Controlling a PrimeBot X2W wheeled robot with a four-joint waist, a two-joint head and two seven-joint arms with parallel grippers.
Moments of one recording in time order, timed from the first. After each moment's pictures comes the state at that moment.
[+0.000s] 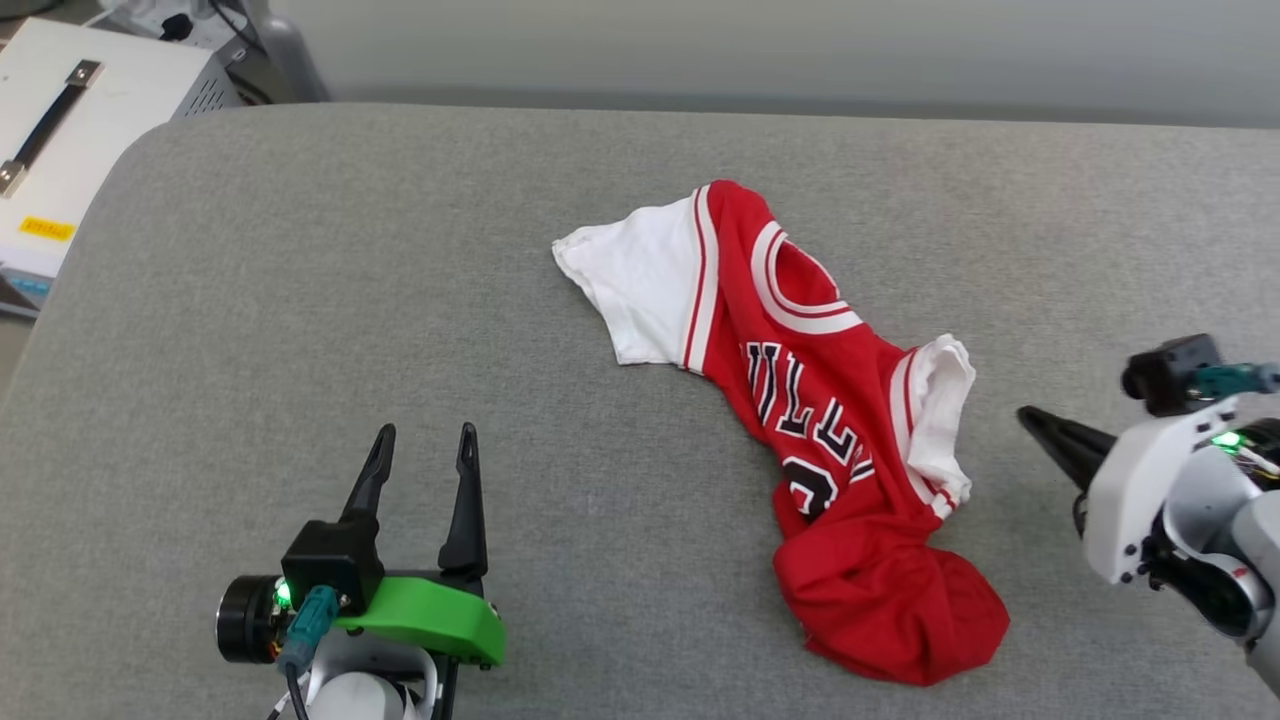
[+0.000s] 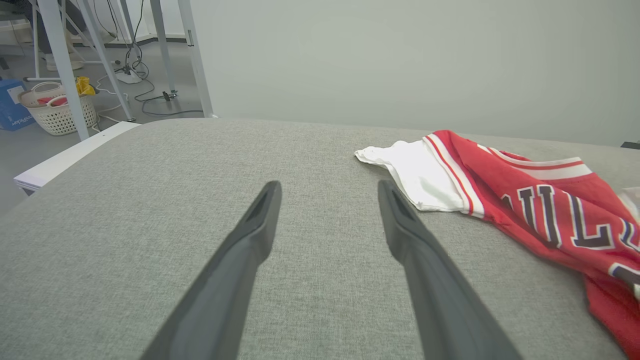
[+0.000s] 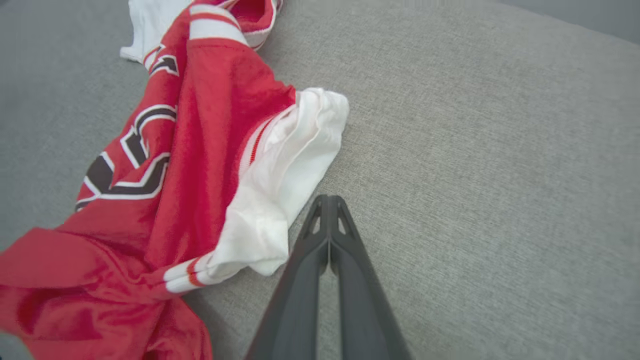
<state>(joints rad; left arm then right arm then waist) -0.06 0.05 -0.10 0.12 -0.15 -0.02 -0.26 -0.48 -0.66 0.70 0.35 0.85 0.13 0.15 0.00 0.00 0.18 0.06</state>
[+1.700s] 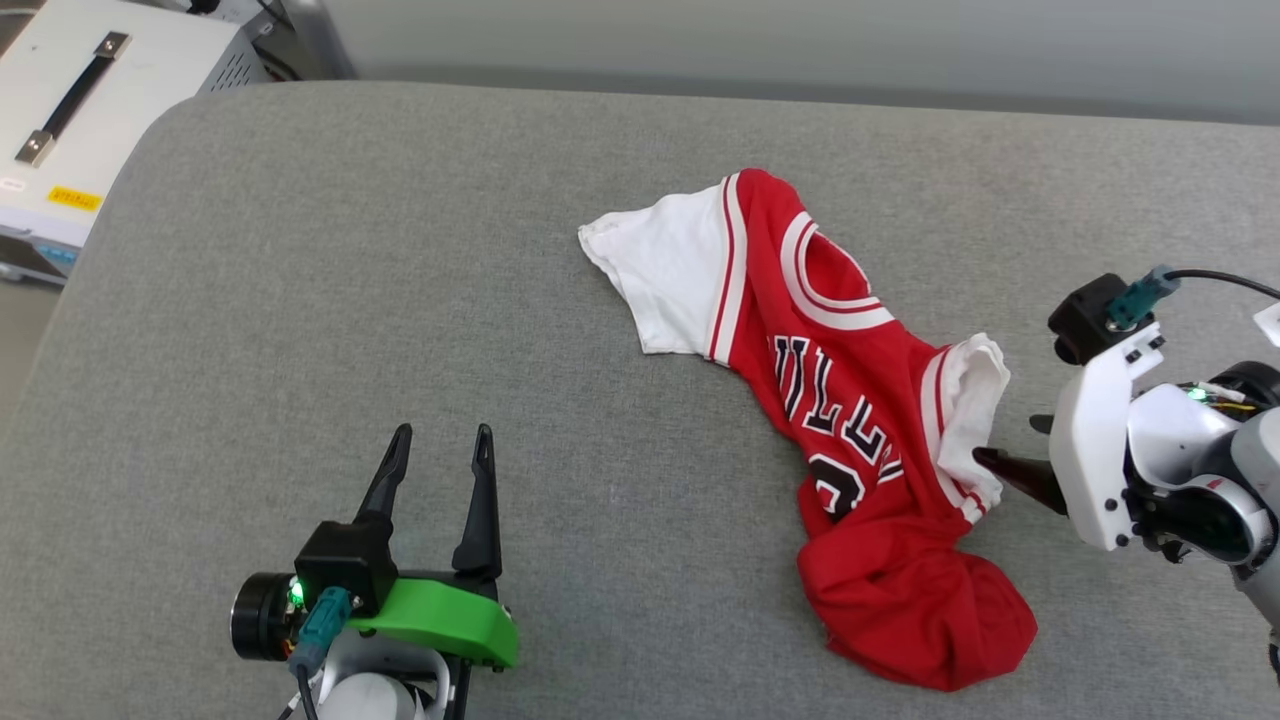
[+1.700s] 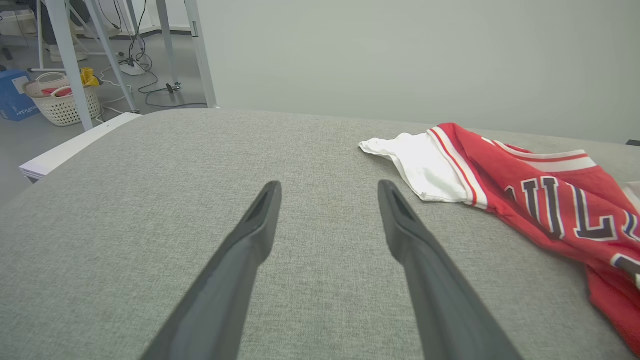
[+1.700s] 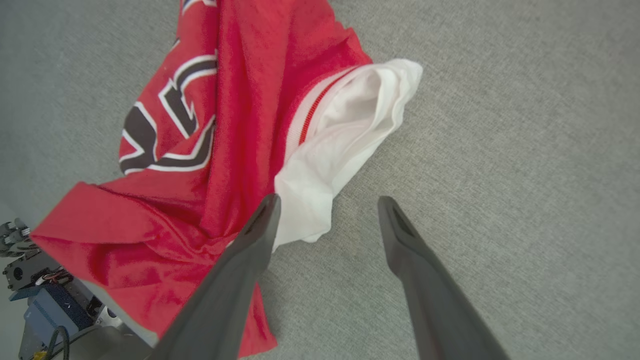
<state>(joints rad) -0.06 0.05 -0.13 0.11 -0.16 -0.02 -0.26 -0.57 -0.68 0.69 0.18 0.88 0.13 0.71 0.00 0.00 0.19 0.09</state>
